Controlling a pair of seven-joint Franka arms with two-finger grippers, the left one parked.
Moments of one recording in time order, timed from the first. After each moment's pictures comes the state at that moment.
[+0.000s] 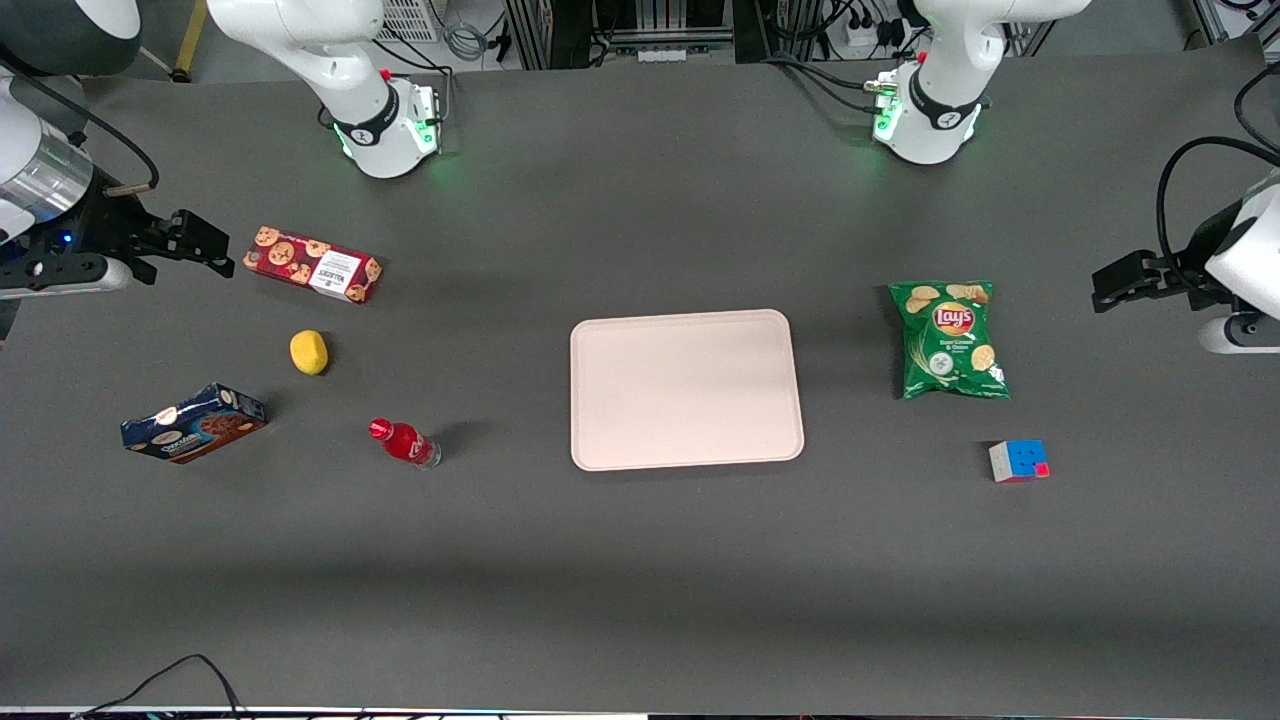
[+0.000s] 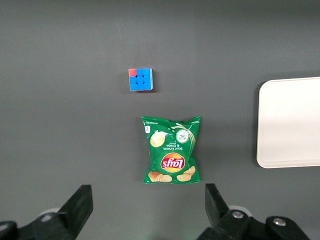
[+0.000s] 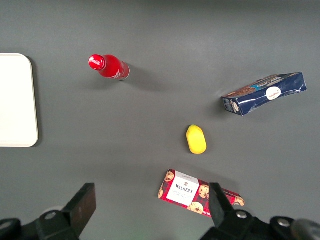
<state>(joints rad) -0.05 -0.19 0.06 -1.90 0.01 1.70 -0.03</state>
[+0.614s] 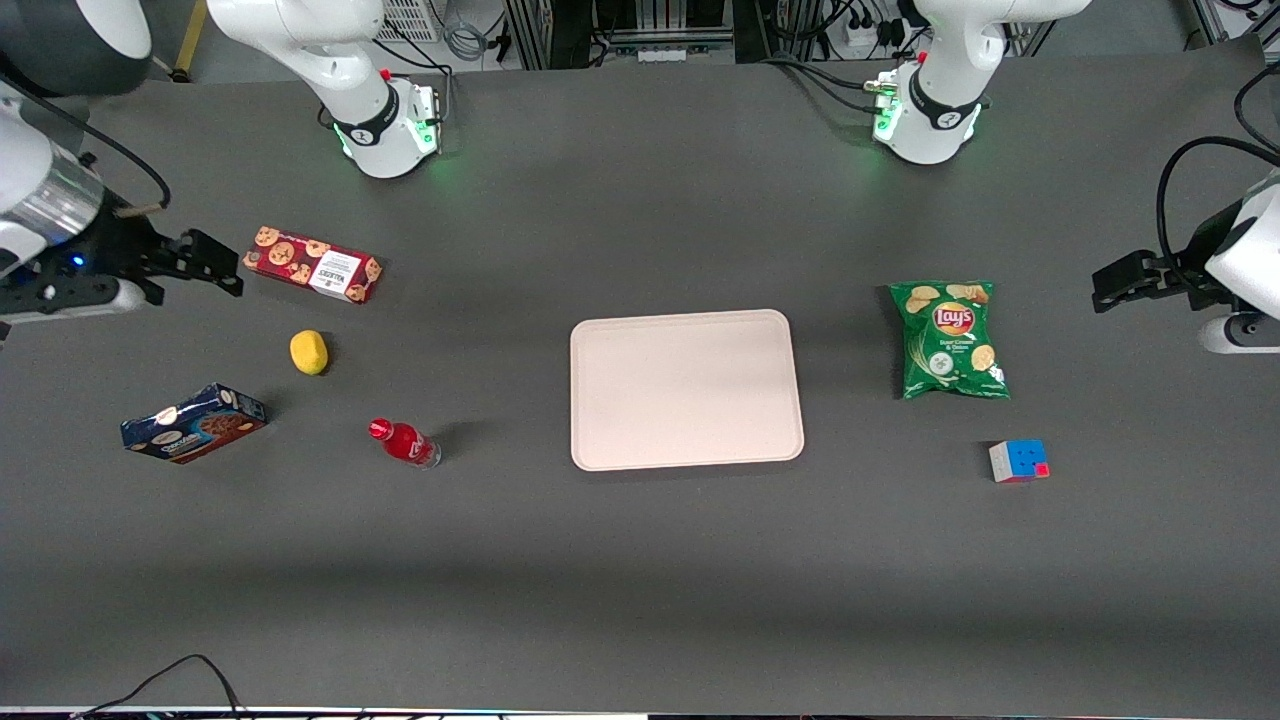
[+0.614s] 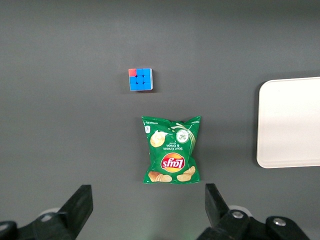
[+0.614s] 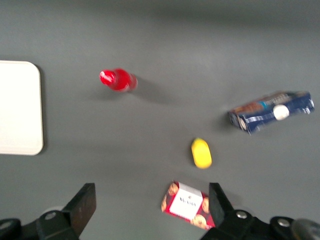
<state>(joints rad) -0.04 -0.10 0.09 -1.83 0.01 1.73 -0.03</state>
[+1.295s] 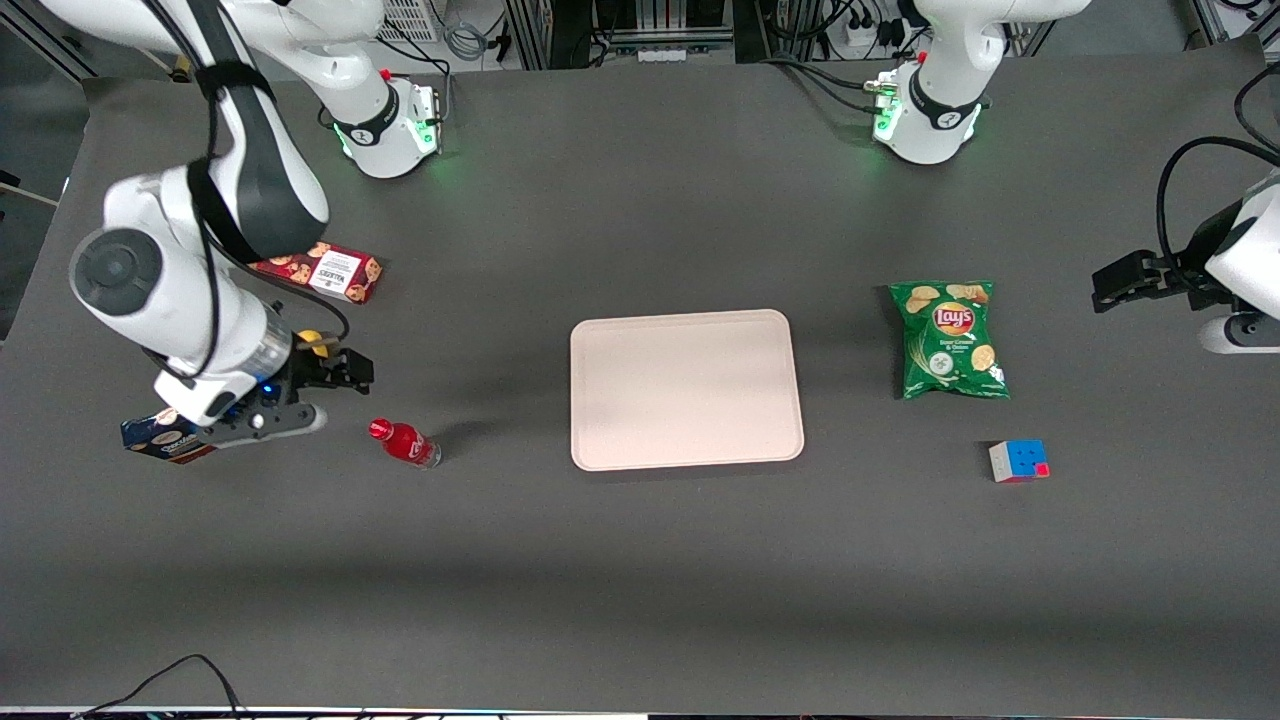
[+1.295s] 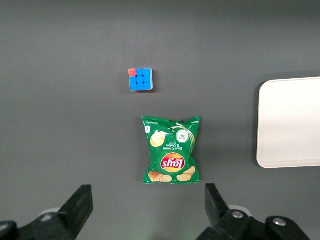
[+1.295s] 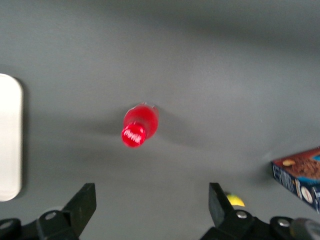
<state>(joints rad) -0.03 0.22 0.23 -1.82 -0.10 2.01 0.09</state>
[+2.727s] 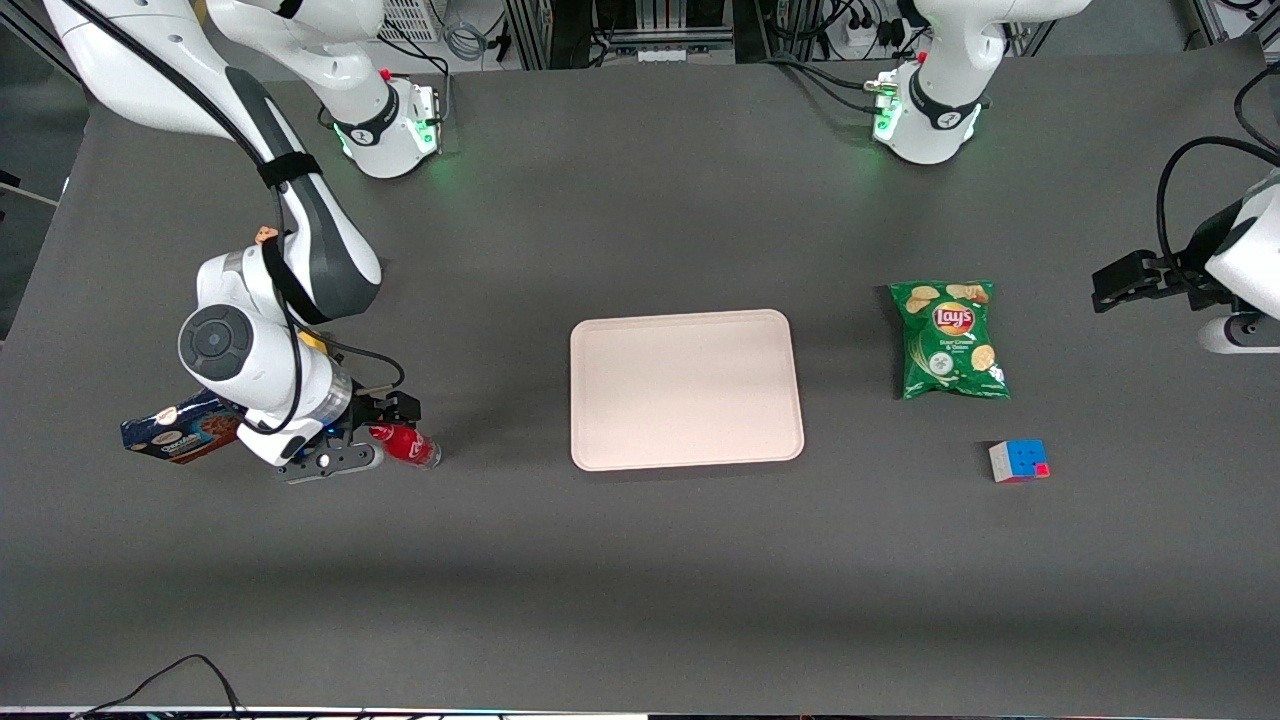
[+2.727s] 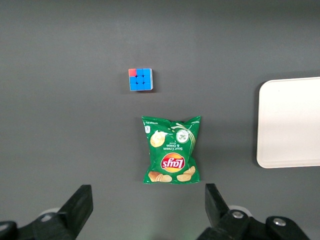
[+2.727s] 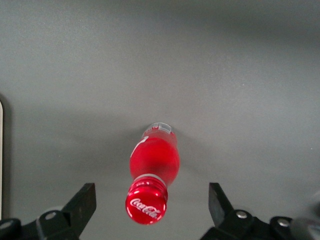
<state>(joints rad) -0.01 0.38 0.24 -1.85 -0.11 2.21 0.12</state>
